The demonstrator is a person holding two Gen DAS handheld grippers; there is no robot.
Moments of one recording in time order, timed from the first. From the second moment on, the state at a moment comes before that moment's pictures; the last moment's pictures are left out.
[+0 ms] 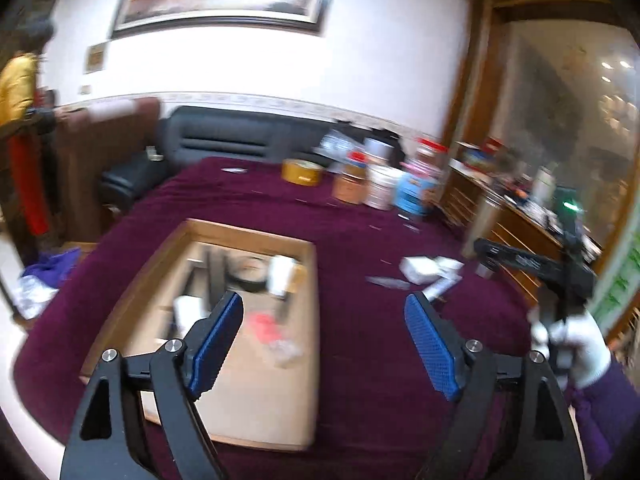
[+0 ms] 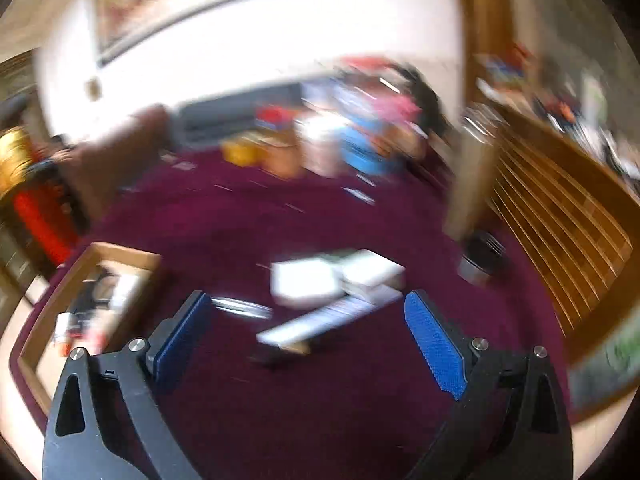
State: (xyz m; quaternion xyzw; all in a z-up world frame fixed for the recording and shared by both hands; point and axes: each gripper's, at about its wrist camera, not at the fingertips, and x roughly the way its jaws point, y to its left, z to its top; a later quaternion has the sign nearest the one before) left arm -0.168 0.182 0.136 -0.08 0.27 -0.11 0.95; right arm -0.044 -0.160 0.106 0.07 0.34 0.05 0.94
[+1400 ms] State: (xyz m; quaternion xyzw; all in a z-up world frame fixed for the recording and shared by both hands) left arm -0.159 0.136 0.092 -0.08 0.38 -0.16 0.91; right arm -0.017 -0.154 0.058 0.04 0.47 0.13 0.87
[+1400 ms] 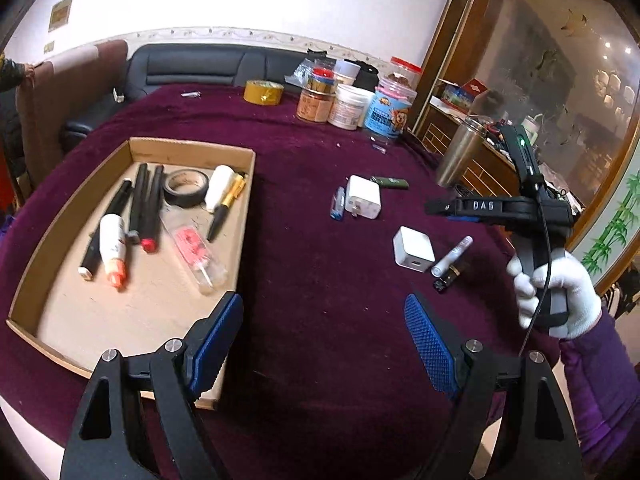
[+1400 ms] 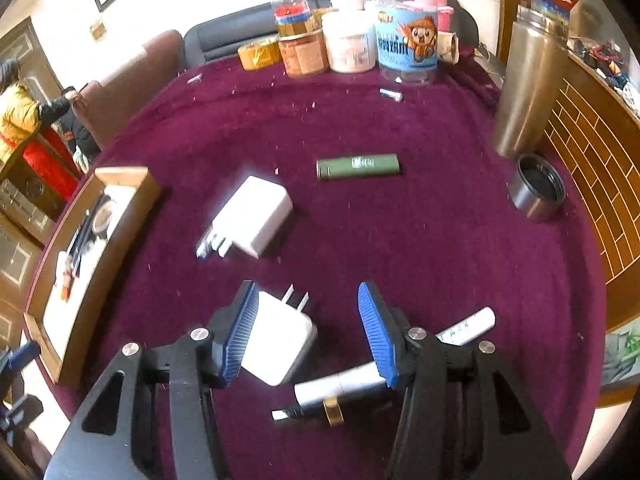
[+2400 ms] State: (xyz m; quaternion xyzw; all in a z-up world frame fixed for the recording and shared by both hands) left arm -0.162 0.144 0.082 -0.09 0.39 -0.14 0.91; right arm -0.018 -0.112 0.018 0.09 0.51 0.12 0.85
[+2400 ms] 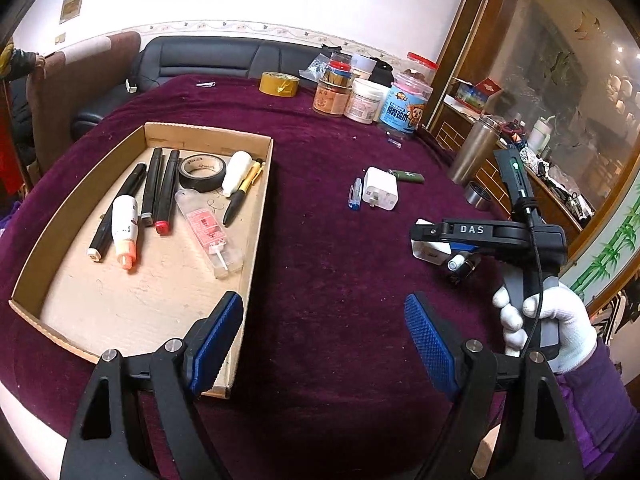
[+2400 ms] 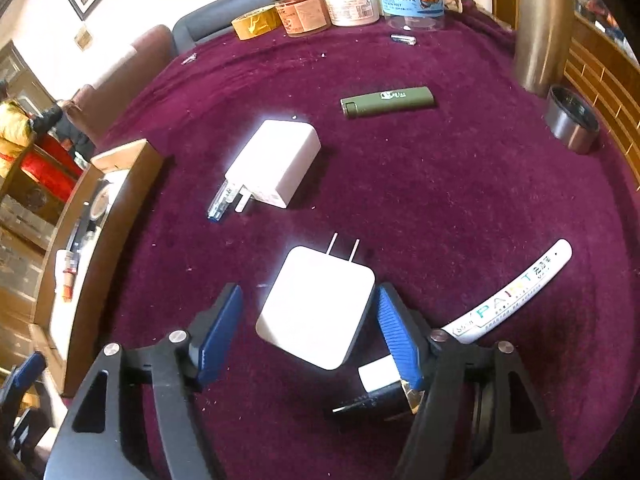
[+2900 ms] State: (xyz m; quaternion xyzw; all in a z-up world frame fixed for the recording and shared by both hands) left arm -0.155 0.132 0.086 -0.07 0.39 -0.14 0.91; right arm -0.019 -0.117 0.015 0.00 0.48 0.06 0.88
